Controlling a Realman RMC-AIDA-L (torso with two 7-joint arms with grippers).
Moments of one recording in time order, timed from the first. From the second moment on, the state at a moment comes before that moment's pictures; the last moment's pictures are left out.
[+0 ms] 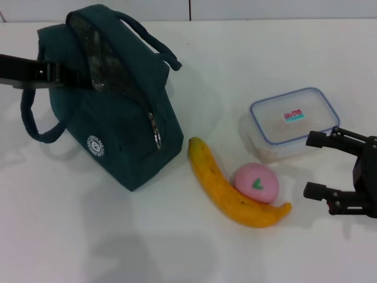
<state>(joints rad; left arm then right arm) -0.51 -2.07 0.79 1.41 2.36 1.67 -2.65 0.39 2.00 -0.84 -0.49 -1.66 -1.88 1.01</state>
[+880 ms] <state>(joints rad) -0.50 -2.06 0.79 1.41 2.24 1.83 -2.70 0.41 2.00 -0.56 -0.32 -1.62 -1.43 1.38</state>
